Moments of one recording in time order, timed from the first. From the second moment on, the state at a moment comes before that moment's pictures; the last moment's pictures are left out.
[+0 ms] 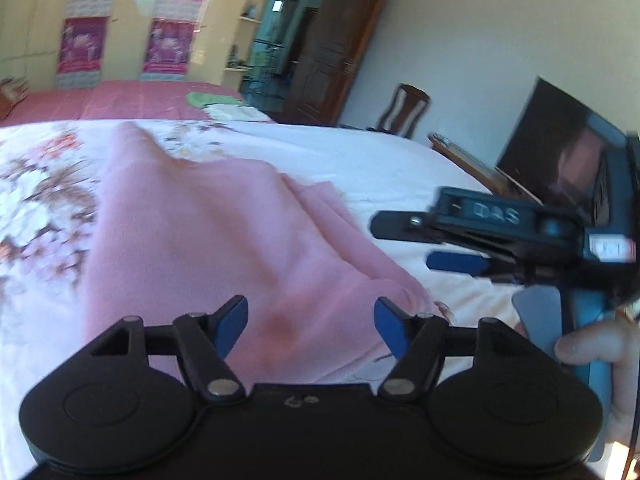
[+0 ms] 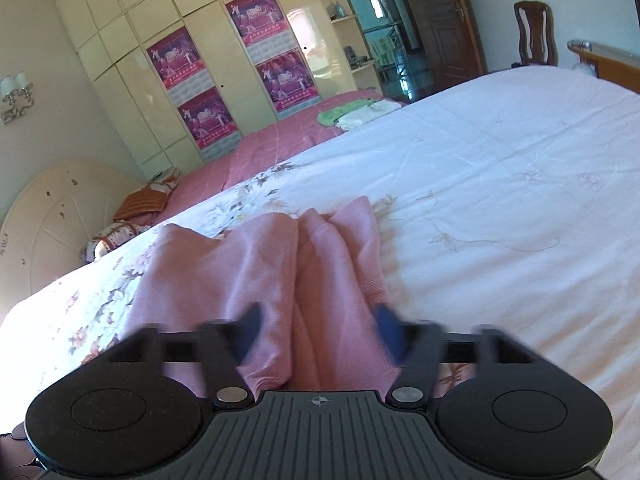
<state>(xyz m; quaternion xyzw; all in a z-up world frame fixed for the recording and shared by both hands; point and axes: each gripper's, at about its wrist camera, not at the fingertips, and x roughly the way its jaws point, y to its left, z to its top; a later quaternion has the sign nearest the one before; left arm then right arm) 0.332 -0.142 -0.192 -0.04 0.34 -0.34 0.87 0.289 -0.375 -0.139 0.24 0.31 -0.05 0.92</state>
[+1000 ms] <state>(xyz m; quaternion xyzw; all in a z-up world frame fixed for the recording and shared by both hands) 0.393 -0.108 -0.208 -0.04 0.39 -0.20 0.90 0.346 -0.351 -0.160 0.21 0.37 0.03 0.90</state>
